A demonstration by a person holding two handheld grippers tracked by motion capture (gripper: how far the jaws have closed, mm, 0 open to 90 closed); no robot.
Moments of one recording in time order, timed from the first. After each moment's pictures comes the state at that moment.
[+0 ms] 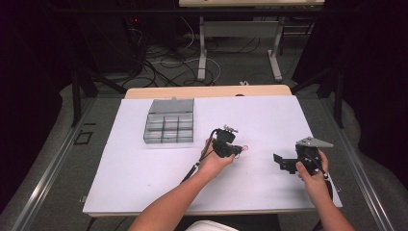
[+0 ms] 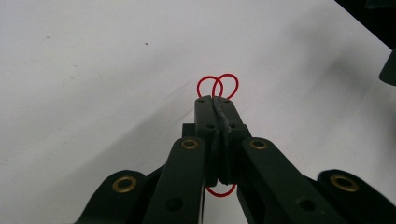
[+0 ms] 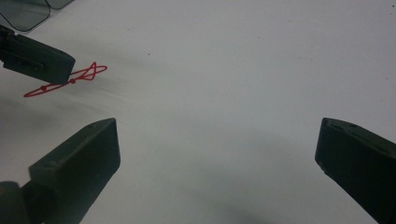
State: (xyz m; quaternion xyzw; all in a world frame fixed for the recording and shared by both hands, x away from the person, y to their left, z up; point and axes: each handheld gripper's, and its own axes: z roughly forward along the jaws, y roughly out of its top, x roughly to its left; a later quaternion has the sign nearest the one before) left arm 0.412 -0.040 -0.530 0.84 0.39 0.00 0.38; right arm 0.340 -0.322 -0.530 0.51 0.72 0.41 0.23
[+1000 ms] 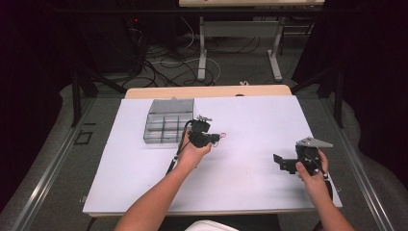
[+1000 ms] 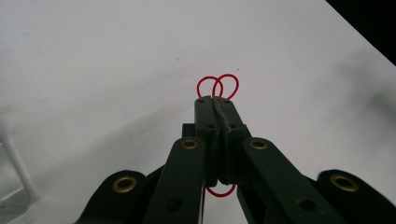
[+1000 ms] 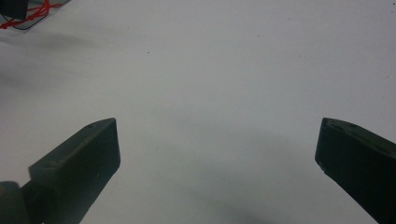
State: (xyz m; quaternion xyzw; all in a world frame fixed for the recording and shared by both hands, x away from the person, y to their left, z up) left arm 0.432 0.027 -0.514 0.79 0.45 0.03 0.41; right arm 0.340 -0.322 -0.531 0.51 0.72 0.40 0.22
